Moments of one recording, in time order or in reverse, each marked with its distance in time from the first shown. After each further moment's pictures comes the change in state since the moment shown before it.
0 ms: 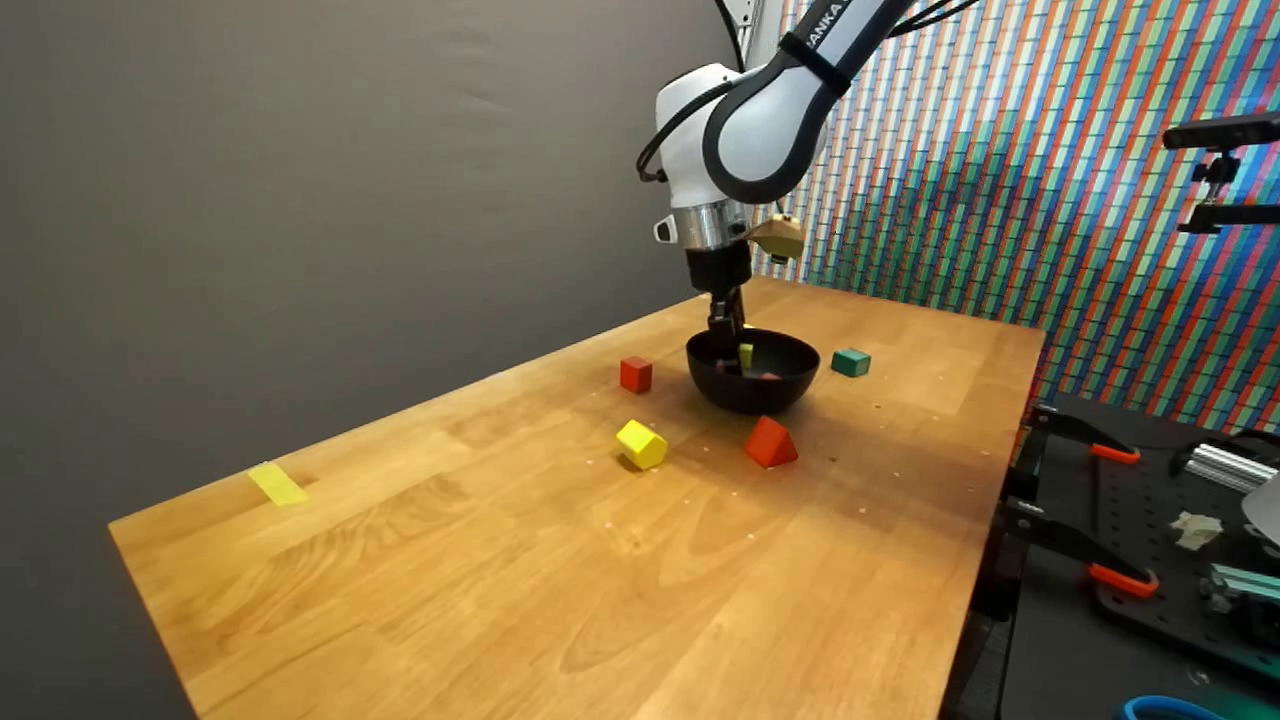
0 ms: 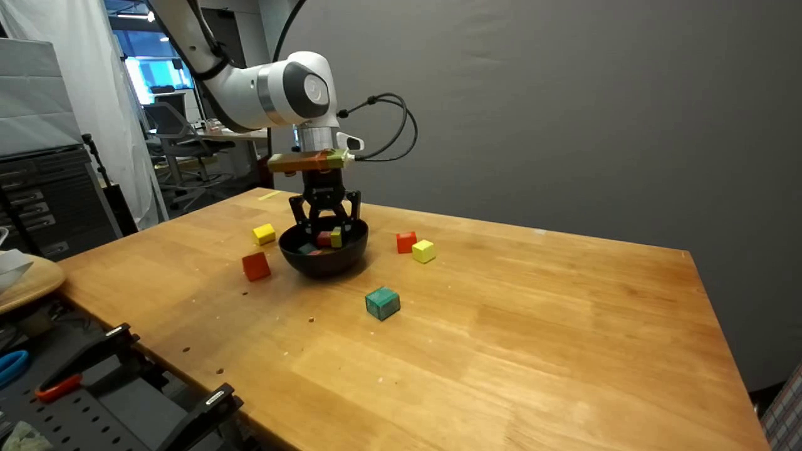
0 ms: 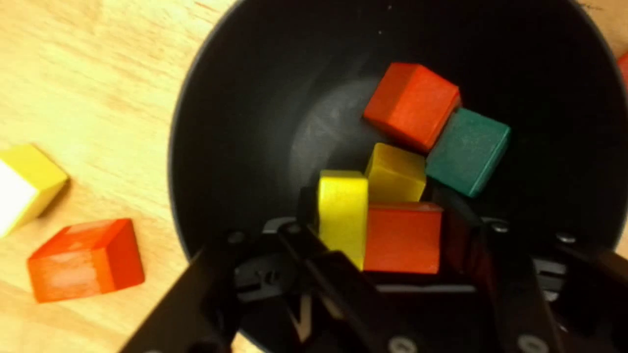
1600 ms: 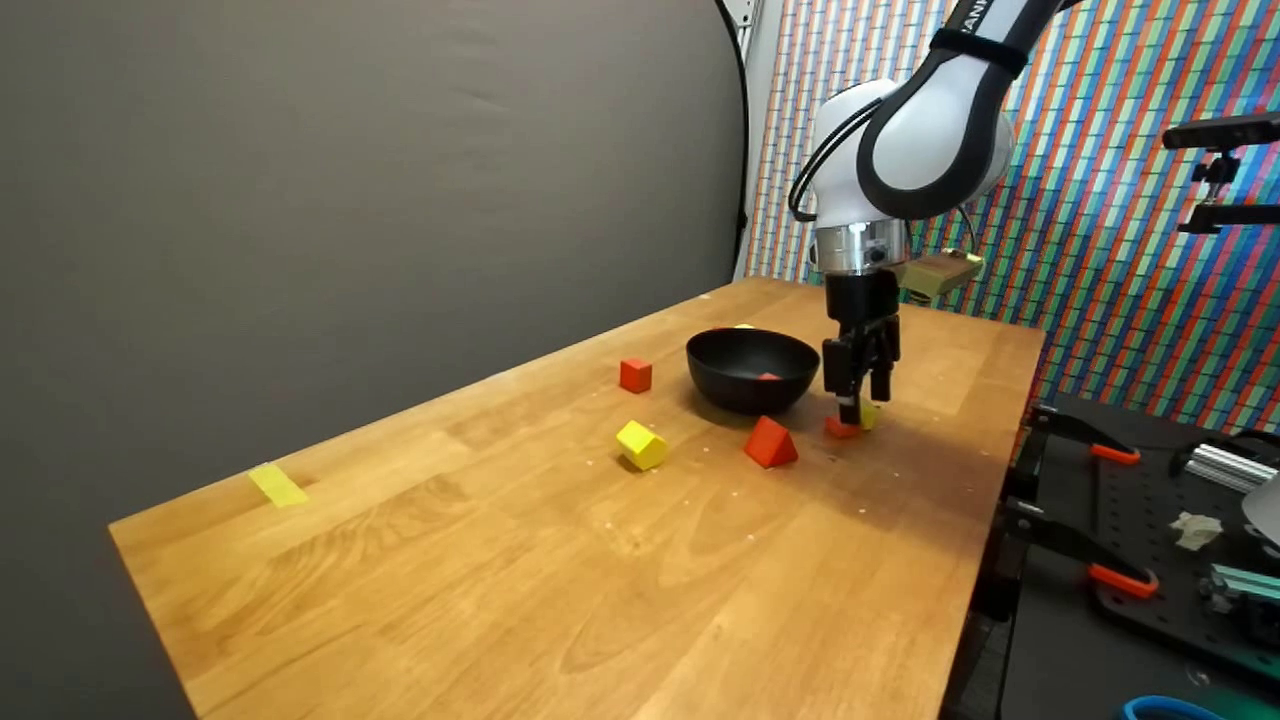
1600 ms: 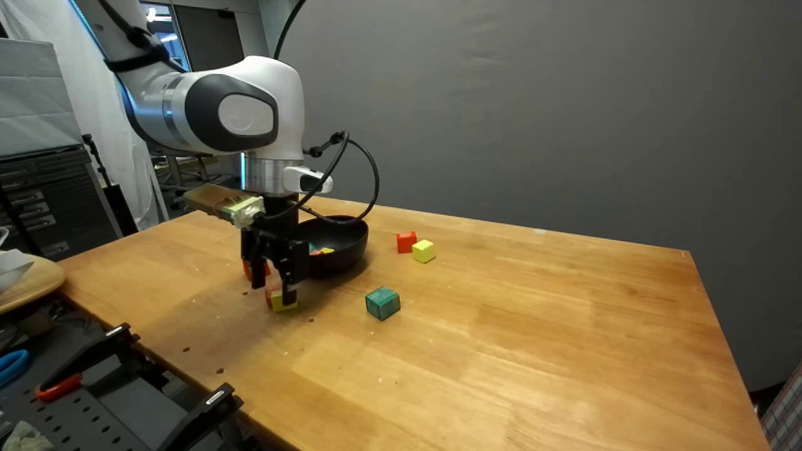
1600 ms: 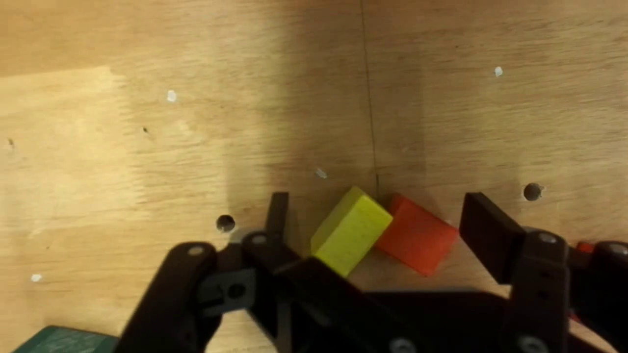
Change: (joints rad) arm -0.038 -0.272 -0.044 -0.561 0.260 0.270 0.253
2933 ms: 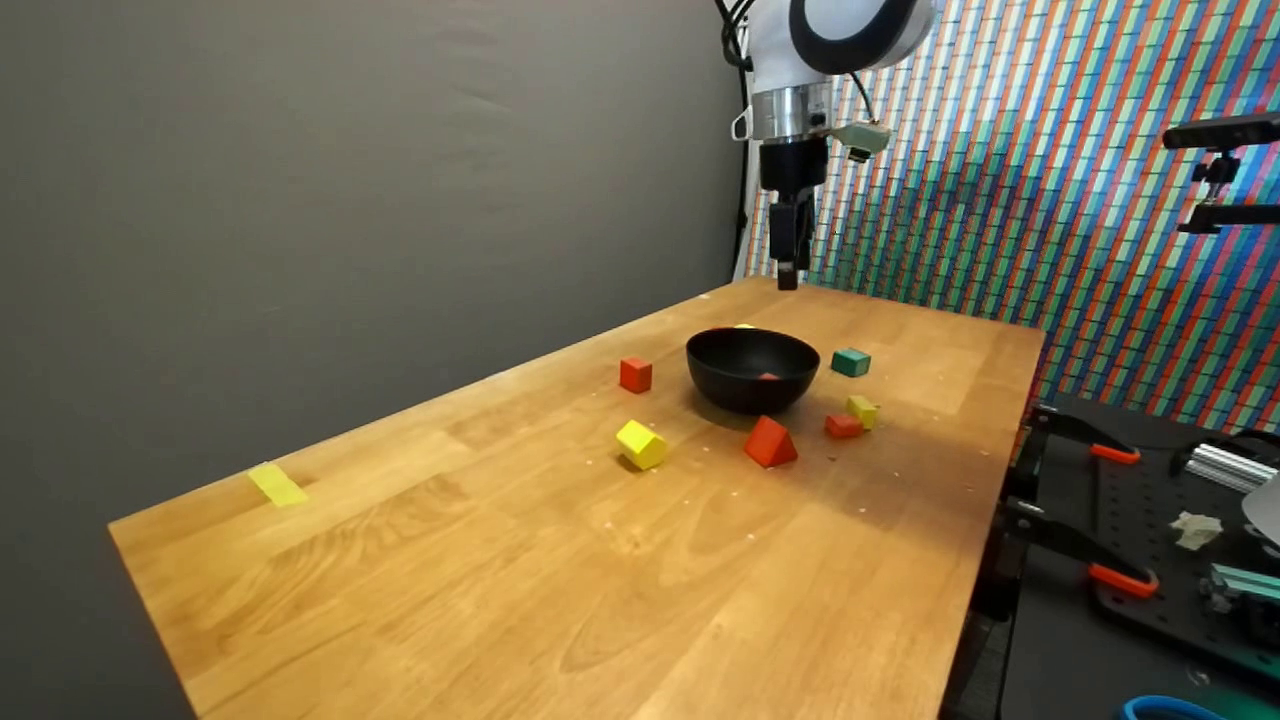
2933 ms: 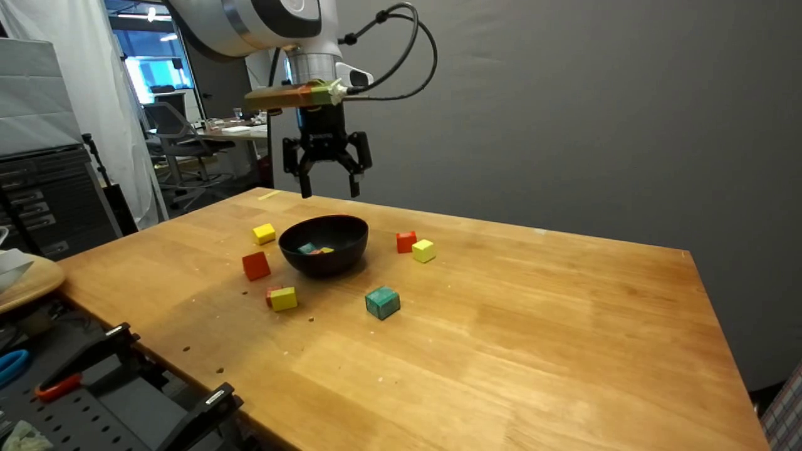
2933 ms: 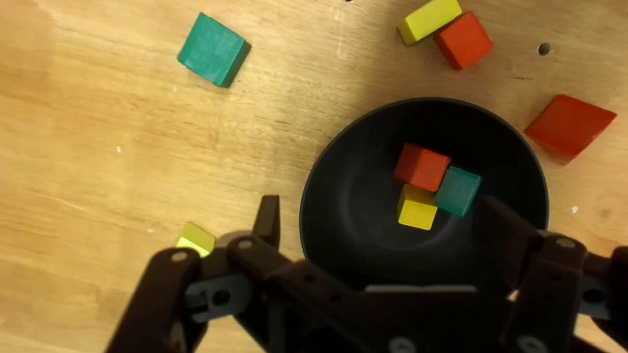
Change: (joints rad) arm -0.006 -0.079 -0.030 0.339 -0.152 -0.320 -0.276
